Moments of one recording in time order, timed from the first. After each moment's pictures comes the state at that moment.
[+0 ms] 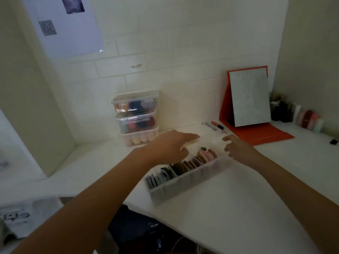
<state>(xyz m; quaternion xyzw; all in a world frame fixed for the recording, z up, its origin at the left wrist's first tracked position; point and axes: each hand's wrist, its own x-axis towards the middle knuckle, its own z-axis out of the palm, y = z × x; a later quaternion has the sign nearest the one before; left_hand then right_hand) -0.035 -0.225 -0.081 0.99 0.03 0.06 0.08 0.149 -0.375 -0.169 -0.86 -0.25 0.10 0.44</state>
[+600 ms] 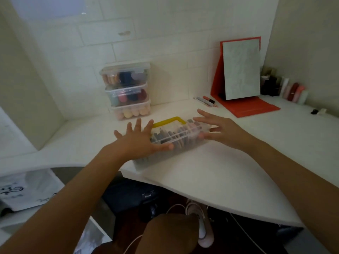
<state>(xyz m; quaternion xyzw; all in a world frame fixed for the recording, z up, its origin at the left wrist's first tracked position) -0.092 -0.203 -0.135 0.96 0.27 -0.06 0.05 0.096 -0.401 -0.174 -0.74 -0.51 0.09 0.43</state>
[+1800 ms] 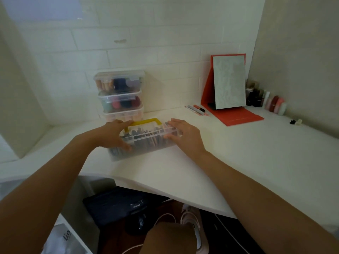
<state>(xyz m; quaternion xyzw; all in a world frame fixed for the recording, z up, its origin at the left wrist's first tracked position) -0.089 -0.104 -0.130 0.98 0.16 0.00 0.14 0.054 -0.313 -0.192 -0.77 -0.43 -0.11 0.46</state>
